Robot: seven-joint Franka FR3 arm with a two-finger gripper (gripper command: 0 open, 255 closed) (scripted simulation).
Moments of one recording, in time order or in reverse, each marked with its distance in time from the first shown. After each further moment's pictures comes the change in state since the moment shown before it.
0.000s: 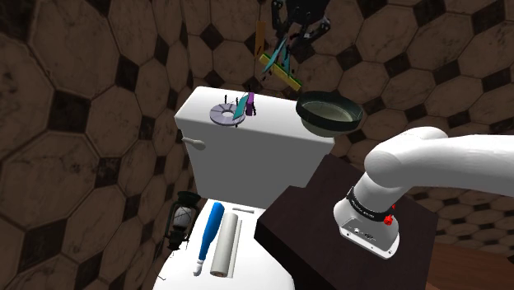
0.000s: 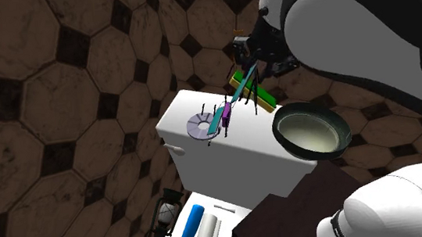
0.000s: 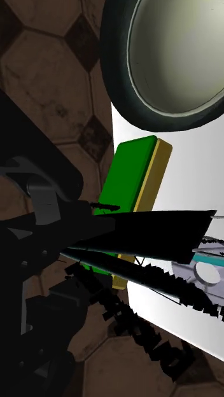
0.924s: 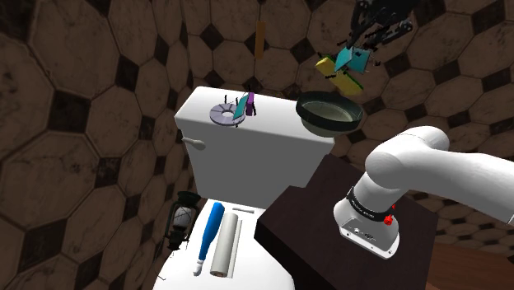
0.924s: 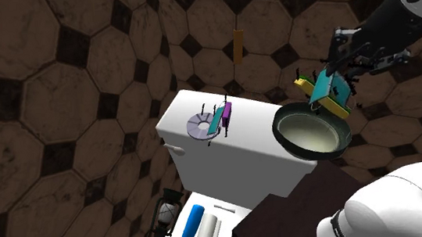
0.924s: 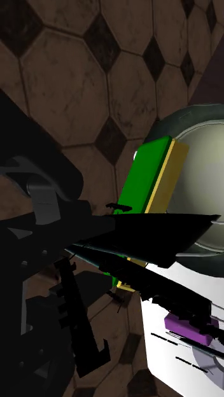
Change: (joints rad) arm 0.033 -0.326 -0.321 -0.131 -0.154 -0.229 -0.220
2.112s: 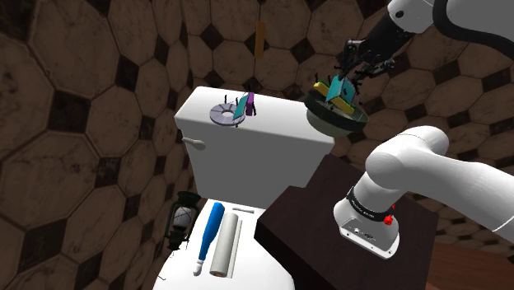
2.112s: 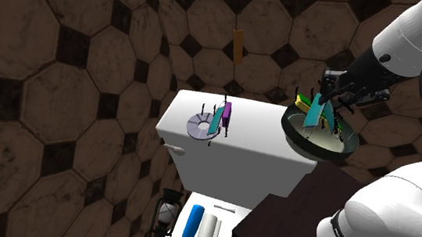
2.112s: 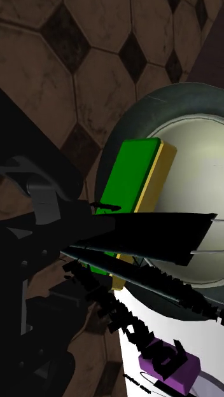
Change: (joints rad) arm 0.010 -0.171 -0.007 -0.271 -0.001 0.098 -0.013
